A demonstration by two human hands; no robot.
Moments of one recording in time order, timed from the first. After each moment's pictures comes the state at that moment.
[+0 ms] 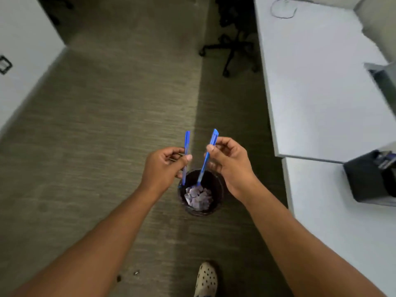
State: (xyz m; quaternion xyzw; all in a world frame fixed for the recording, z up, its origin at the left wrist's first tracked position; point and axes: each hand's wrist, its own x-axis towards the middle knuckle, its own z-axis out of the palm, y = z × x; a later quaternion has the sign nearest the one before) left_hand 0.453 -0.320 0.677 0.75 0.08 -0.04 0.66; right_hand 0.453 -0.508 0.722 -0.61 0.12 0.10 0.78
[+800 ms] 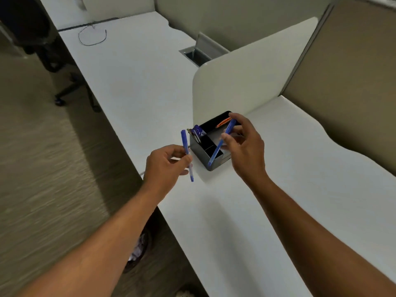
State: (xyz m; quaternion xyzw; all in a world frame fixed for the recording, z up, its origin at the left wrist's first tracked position) left_hand 0.442 -0.746 0.764 0.76 -0.18 -0.23 0.58; right_hand 0.331 -0.922 0.783 -0.74 0.29 -0.32 0.51
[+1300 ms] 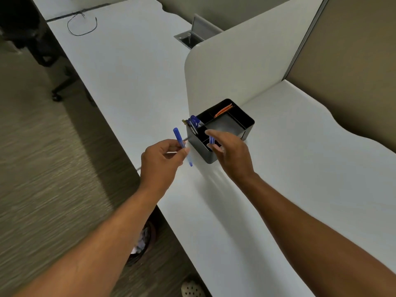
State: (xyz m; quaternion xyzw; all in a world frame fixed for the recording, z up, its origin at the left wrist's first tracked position) left_hand 0.442 -0.756 0.743 0.79 -0.19 -0.17 0.56; right_hand 0.342 -0.935 0.703 -0.92 0.15 -0.30 0.22
